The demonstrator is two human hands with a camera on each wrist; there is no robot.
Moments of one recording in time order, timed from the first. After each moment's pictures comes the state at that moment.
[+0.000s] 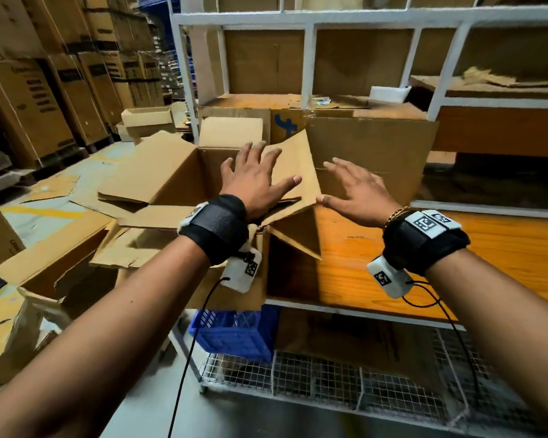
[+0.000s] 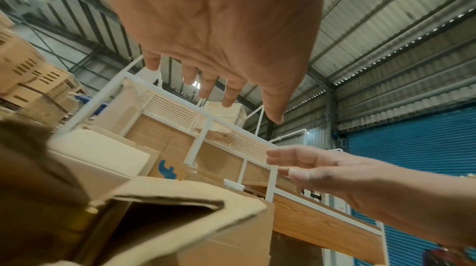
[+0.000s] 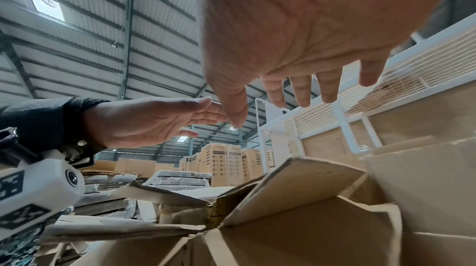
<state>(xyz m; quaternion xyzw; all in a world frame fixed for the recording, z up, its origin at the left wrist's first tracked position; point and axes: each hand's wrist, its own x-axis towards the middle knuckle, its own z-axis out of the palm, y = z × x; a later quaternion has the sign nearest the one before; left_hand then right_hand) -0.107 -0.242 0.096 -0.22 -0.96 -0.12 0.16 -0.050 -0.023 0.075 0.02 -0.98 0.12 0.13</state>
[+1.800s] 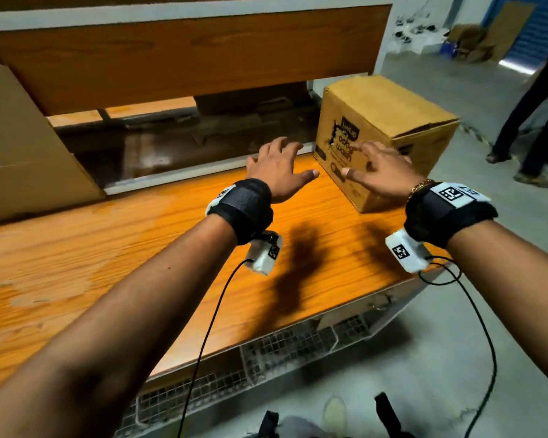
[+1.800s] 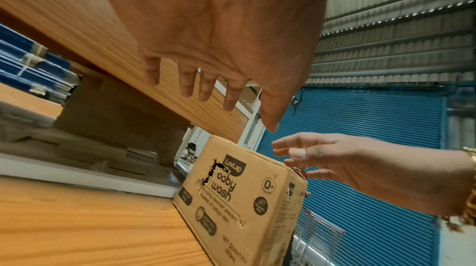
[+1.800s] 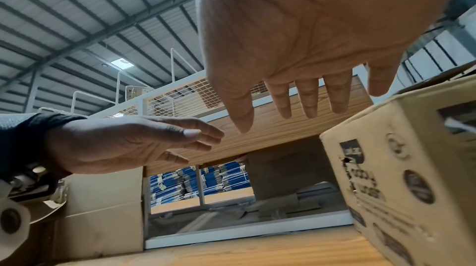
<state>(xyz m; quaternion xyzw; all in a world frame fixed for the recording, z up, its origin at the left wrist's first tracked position) 0.022 0.685 -0.027 -0.45 -0.88 -0.16 -0.03 0.177 0.851 -0.022 -0.31 -0.94 0.14 0.07</state>
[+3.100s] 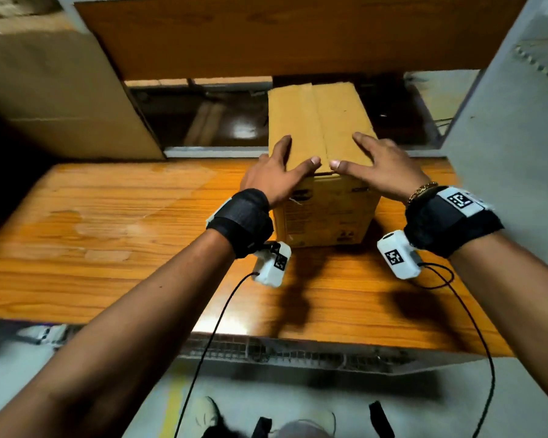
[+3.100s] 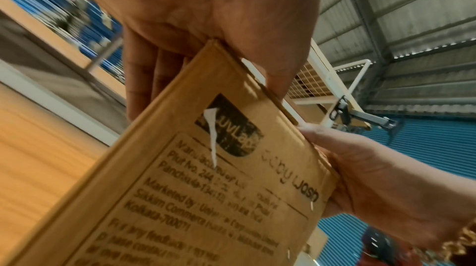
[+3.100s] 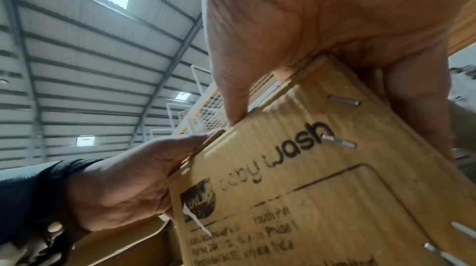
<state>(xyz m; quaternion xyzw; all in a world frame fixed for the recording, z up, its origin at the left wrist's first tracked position) 0.002 0.705 -0.048 -0.19 -0.94 -0.29 -0.06 0.079 0.913 -0.038 -0.16 -0.95 0.26 0.03</state>
